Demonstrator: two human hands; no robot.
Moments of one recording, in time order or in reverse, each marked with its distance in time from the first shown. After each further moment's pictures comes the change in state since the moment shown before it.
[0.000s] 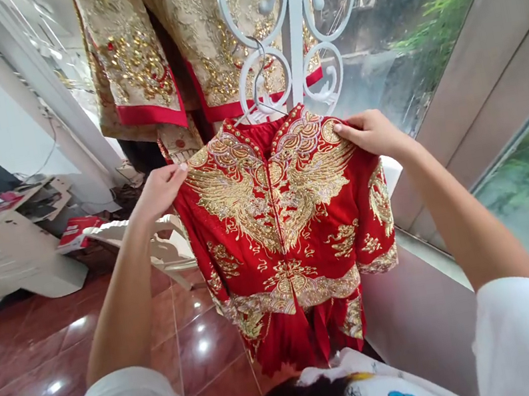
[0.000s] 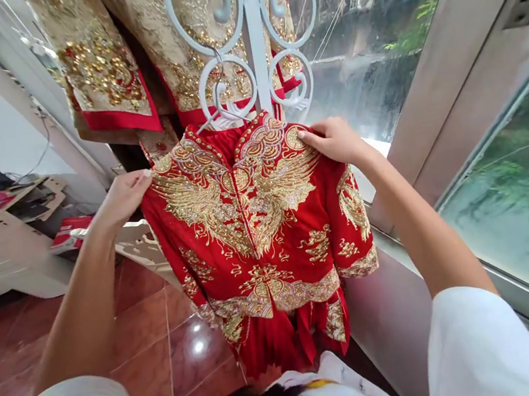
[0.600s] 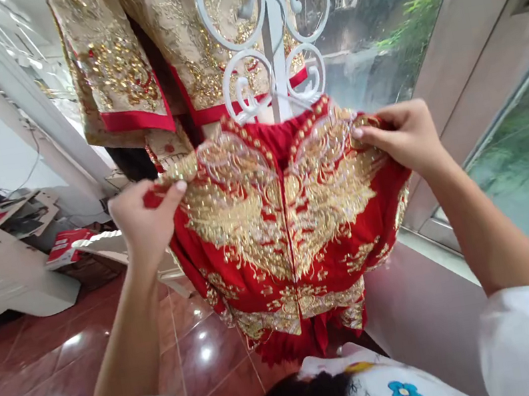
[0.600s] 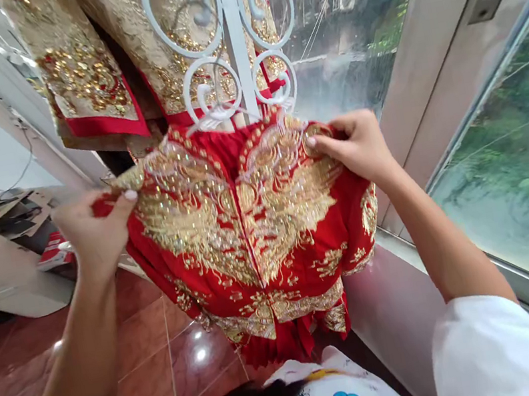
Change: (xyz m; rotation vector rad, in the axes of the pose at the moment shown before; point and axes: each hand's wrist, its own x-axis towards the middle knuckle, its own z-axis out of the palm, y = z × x) left_hand -0.038 0.073 -0.025 -0.001 0.253 0.126; right_hand -0.057 -0.029 -0.034 0.102 0.329 -0.030
